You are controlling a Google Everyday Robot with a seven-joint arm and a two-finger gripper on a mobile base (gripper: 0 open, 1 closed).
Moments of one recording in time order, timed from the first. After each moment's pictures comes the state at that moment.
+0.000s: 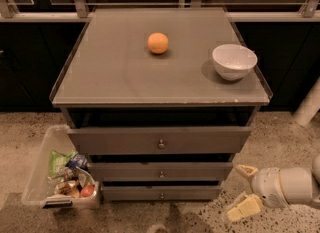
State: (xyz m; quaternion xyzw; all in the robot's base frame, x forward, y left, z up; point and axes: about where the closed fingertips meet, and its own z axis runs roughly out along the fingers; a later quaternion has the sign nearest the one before) arm 0.386 -0.211 0.621 -0.39 0.82 0.31 0.29
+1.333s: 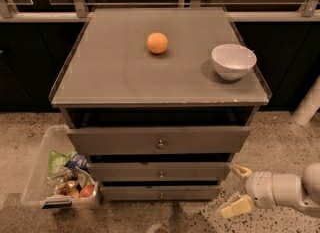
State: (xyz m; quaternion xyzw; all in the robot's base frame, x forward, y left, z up) arm 0.411 -0.209 0.580 -0.39 0.79 0.32 0.35
